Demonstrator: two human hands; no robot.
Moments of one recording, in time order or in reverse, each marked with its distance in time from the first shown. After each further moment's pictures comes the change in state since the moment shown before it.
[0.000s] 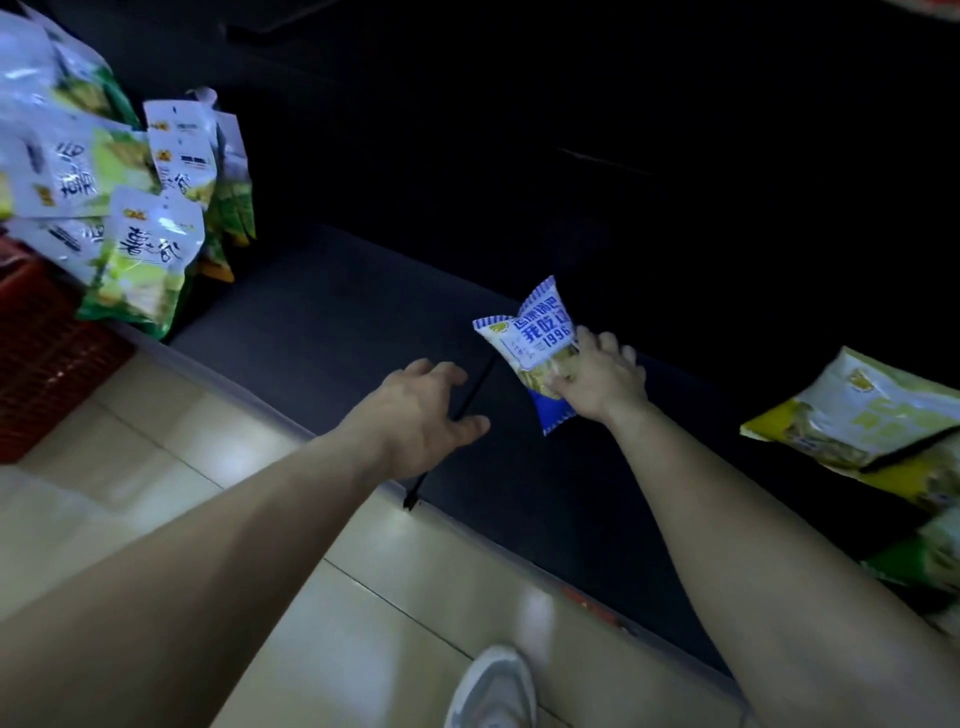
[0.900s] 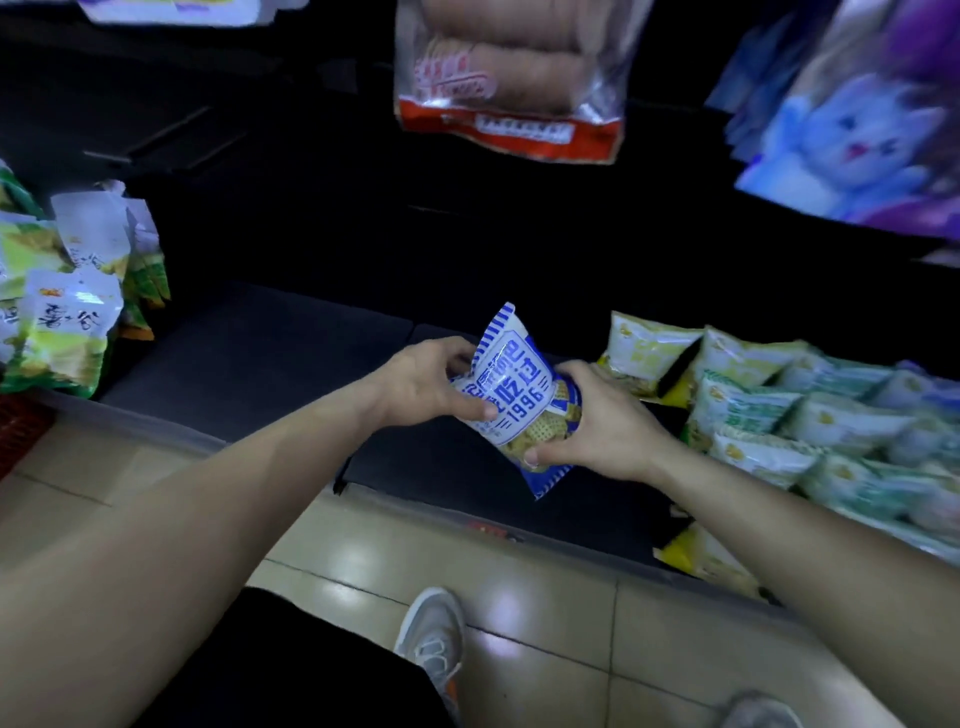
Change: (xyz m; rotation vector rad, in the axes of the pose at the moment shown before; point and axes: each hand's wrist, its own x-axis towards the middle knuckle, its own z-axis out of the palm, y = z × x) left_hand -0.069 0.124 -0.017 -0.271 -0.144 0.345; right_hand -0.250 0.081 -0.124 0.218 0.079 -0.152
